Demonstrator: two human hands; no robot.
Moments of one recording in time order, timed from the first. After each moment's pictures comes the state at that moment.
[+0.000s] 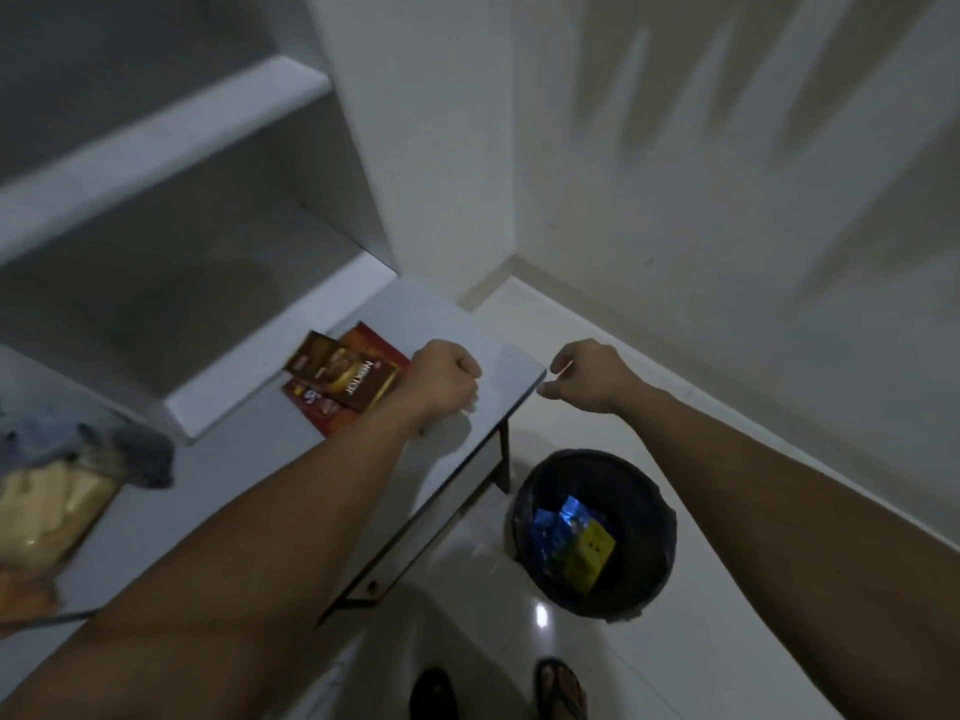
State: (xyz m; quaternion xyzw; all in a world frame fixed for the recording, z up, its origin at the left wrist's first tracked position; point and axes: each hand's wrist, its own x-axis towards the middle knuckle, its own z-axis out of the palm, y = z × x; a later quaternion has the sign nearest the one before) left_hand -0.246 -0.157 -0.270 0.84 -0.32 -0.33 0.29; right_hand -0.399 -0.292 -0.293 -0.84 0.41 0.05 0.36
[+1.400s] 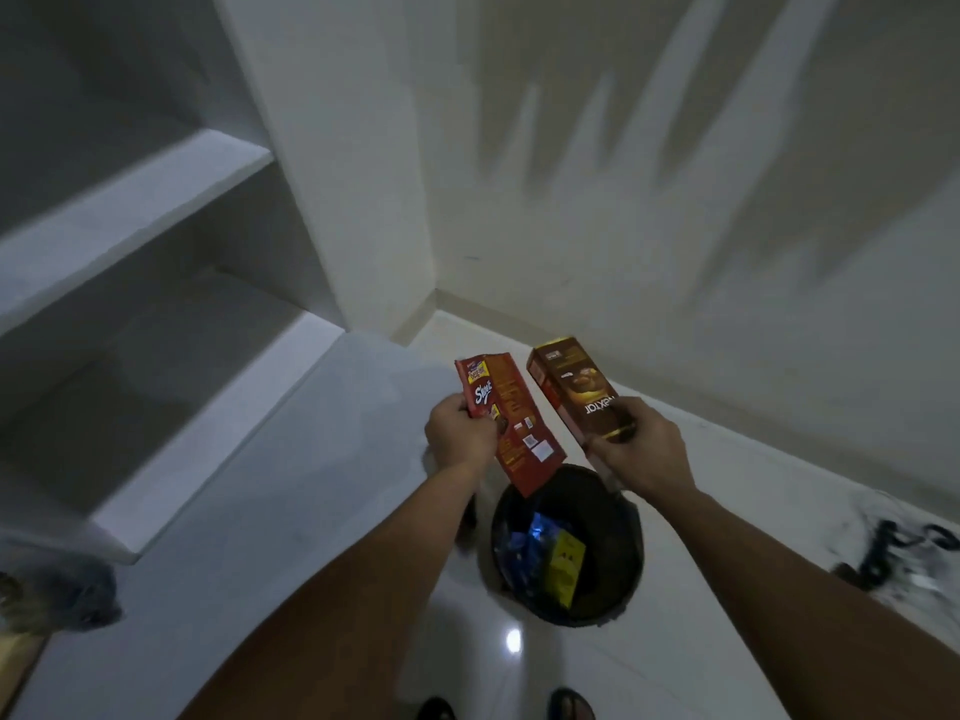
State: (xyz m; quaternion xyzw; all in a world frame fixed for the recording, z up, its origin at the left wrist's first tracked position) left_hand -0.286 -0.175 -0.299 0.80 -0.18 -0.34 0.46; right_hand -0.473 -0.229 -0.297 -0.70 0.61 -0.18 0.31
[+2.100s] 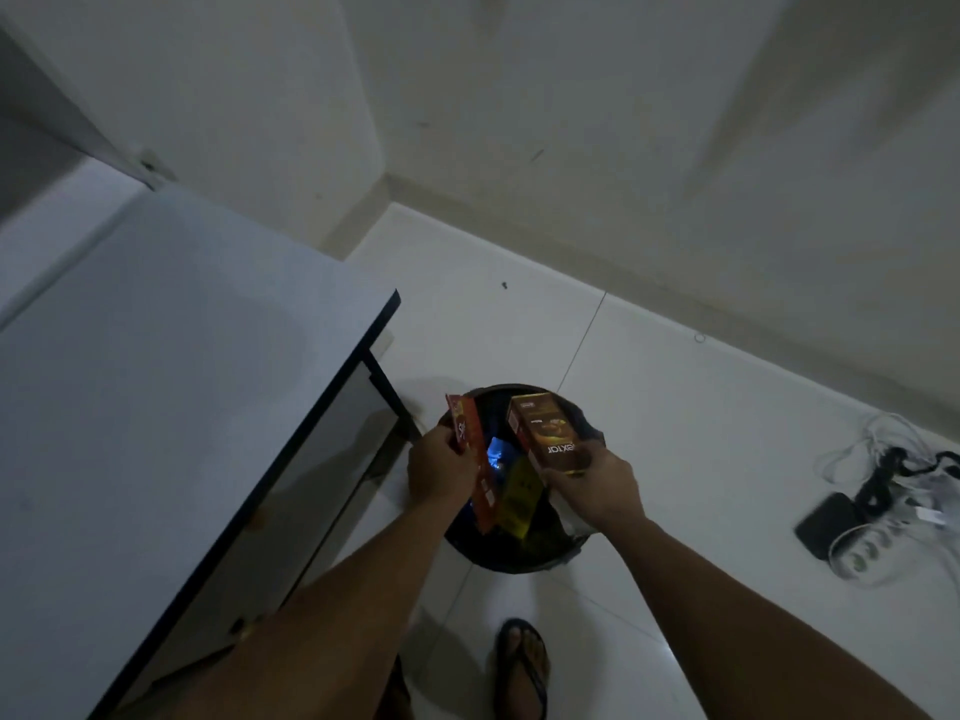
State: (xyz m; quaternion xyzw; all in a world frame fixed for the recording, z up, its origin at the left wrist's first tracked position) left_hand -0.392 -0.188 -0.529 0.86 -0.26 -0.36 0.24; right_hand -0.566 -0.246 -0.538 -0.64 0.65 0.02 0.42
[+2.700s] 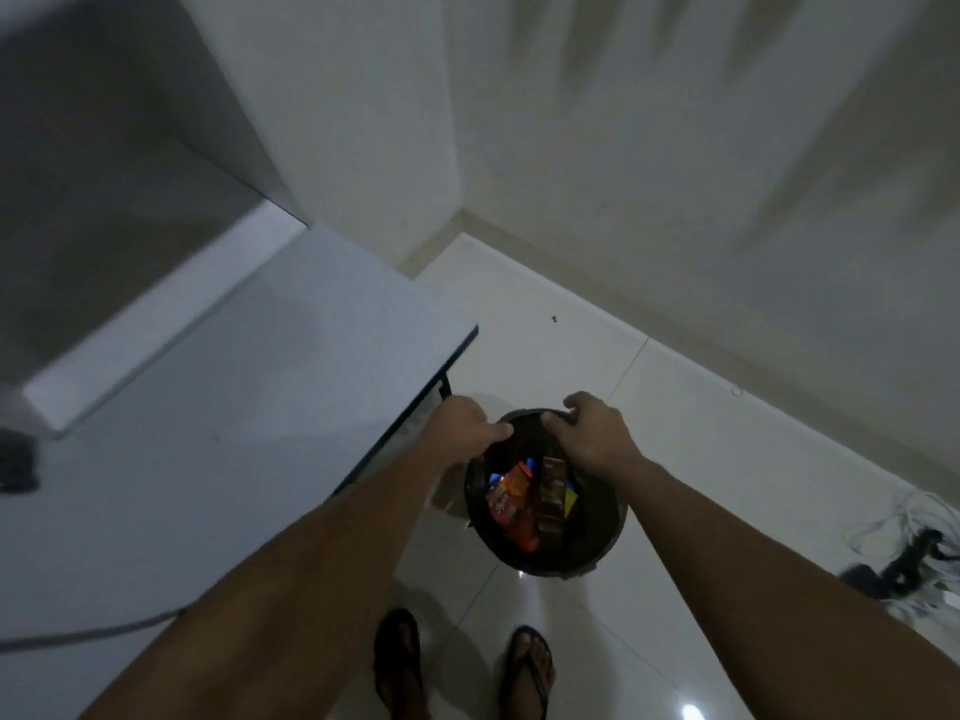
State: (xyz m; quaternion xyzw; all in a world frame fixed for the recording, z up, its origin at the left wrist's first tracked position) left_hand -0.340 -0.181 -0.394 0.82 -0.32 -0.44 0.19; right_hand -0.503 -0.269 -0.408 -0.73 0.55 0.03 0.40
